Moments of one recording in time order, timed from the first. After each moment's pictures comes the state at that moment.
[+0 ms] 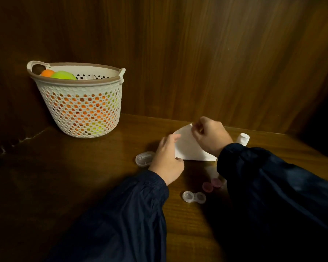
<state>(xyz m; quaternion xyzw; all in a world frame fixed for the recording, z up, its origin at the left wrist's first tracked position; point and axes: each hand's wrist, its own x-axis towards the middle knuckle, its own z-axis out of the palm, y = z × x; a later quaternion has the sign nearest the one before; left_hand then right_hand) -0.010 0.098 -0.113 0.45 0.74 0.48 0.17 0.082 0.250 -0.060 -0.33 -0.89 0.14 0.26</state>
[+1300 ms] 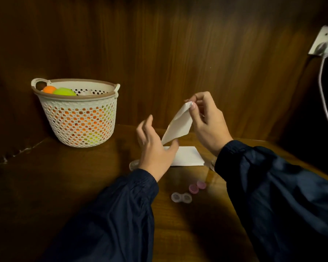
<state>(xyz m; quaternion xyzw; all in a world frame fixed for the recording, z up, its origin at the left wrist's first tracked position) 0.007 0.079 -0.060 0.39 0.71 0.58 0.03 0.115 0.191 0.012 -0.14 -0.83 0.24 0.47</state>
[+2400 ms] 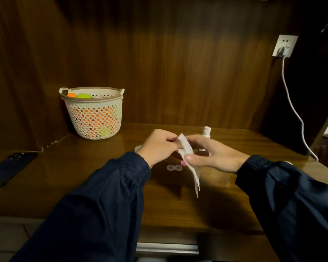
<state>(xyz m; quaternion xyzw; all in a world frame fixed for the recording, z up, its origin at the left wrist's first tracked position) 0.076 -0.014 -0.014 0.51 0.67 0.49 0.21 0.251 0.122 -0.017 -0.16 -0.92 0.35 0.10</state>
